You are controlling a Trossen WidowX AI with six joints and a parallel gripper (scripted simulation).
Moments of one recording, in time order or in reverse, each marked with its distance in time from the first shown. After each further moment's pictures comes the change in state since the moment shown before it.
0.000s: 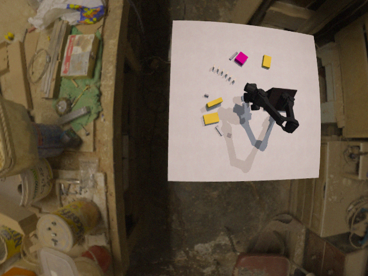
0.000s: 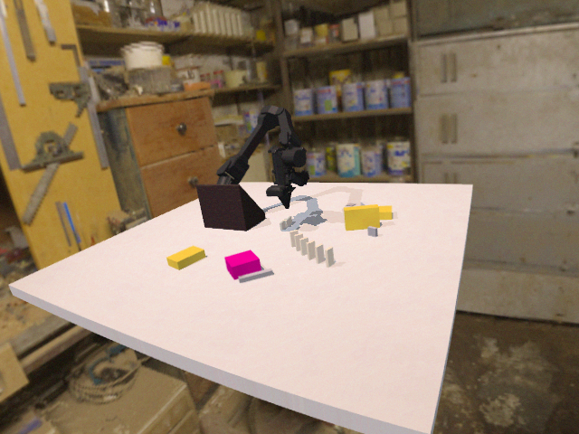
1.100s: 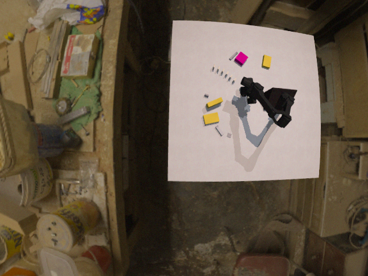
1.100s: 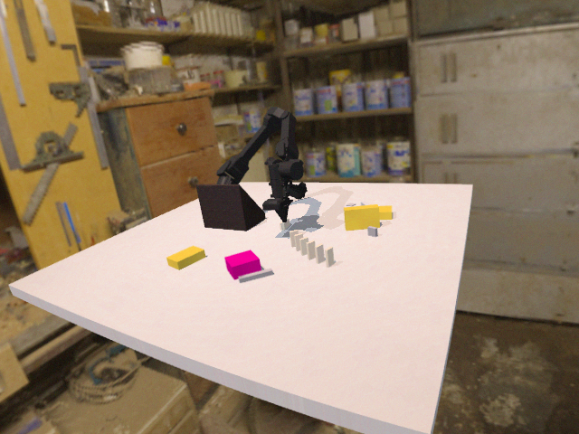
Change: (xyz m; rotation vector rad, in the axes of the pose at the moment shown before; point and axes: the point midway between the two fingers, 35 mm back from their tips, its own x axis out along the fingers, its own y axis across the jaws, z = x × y) arm 0.031 -0.053 0.007 -0.015 -0.013 -0.018
